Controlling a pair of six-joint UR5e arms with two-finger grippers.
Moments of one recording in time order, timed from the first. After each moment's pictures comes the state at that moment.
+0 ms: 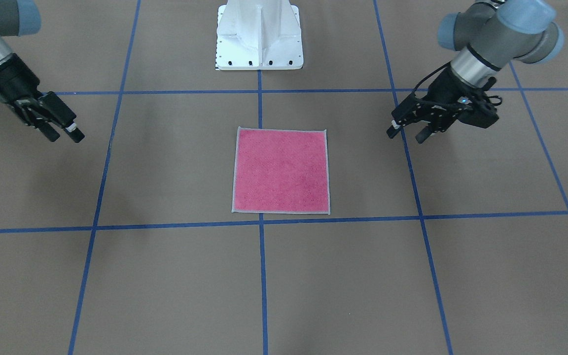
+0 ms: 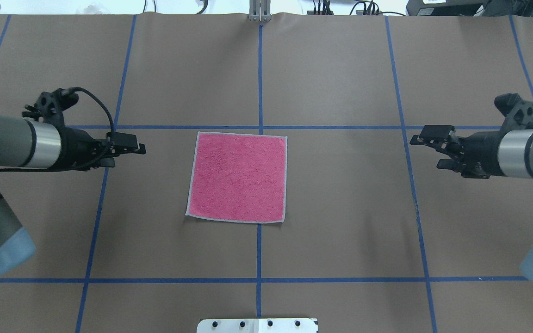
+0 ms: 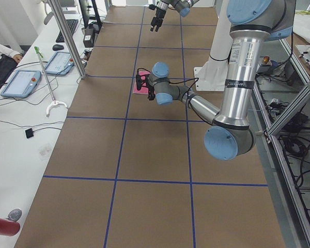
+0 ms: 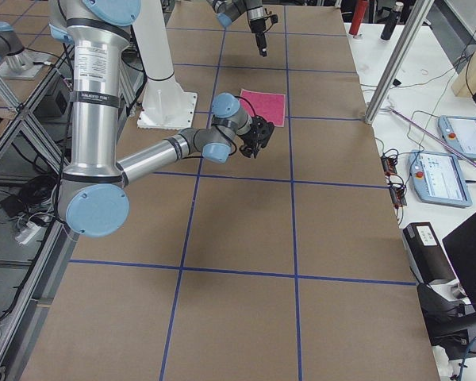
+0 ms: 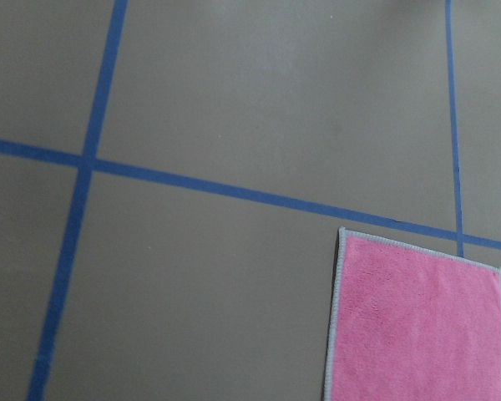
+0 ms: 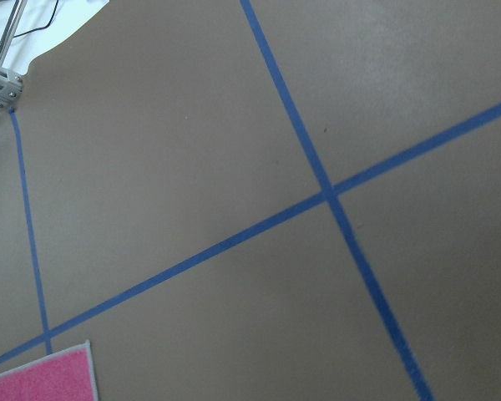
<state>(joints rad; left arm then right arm) -0.67 -1.72 -1.88 -2.35 -1.91 -1.53 0.69 -1.65 2.03 -0.76 1.79 1.78</state>
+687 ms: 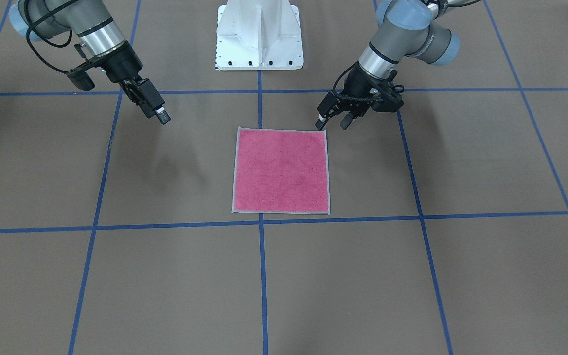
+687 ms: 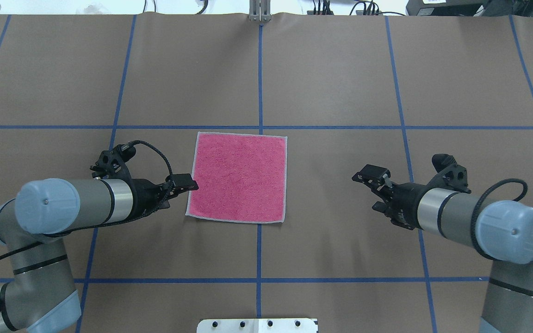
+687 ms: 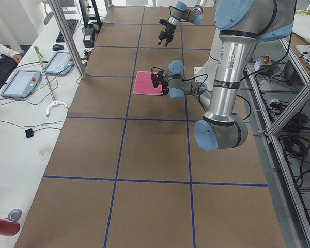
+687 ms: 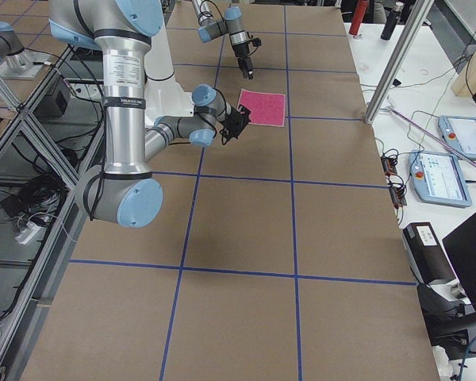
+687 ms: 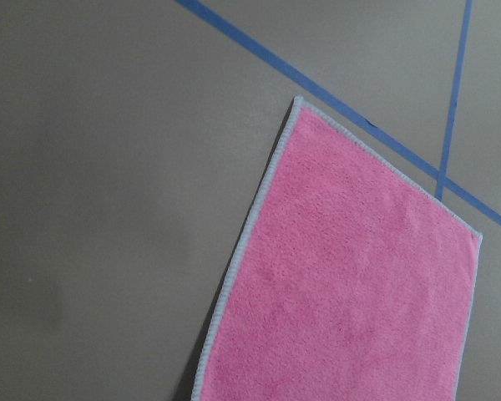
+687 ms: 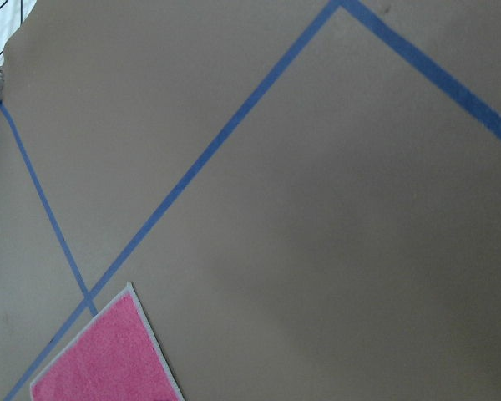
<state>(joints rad) -0.42 -1.80 -1.83 -2.34 -1.65 -1.79 0.37 -1.53 2.04 -0.88 1.46 2.14</state>
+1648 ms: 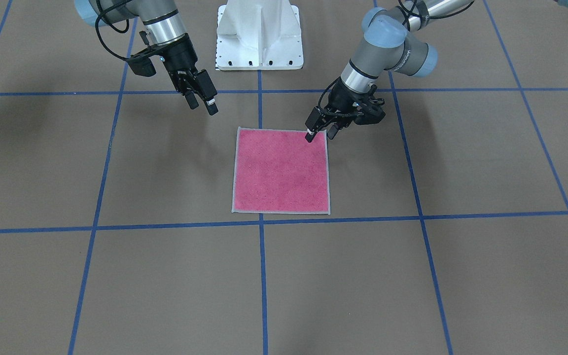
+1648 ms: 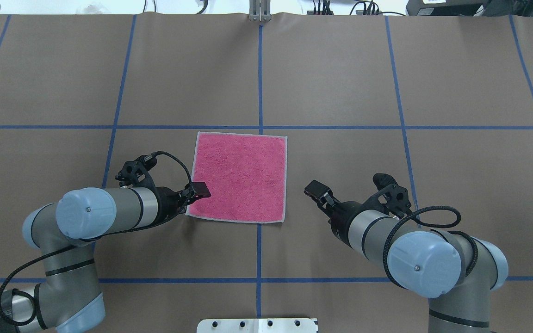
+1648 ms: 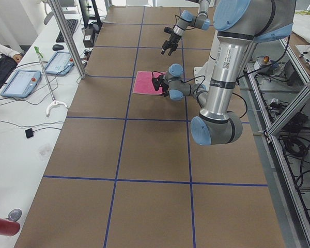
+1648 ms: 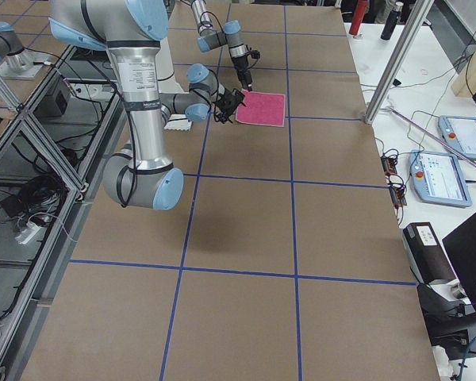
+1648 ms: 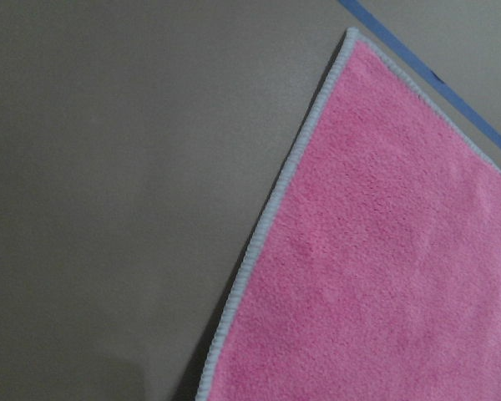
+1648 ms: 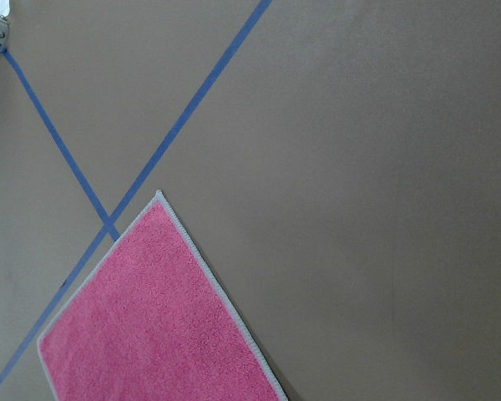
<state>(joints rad) -0.39 -1.87 -1.72 -2.34 -1.62 -1.82 0.24 -1.35 2.03 -1.12 1.29 2.18</state>
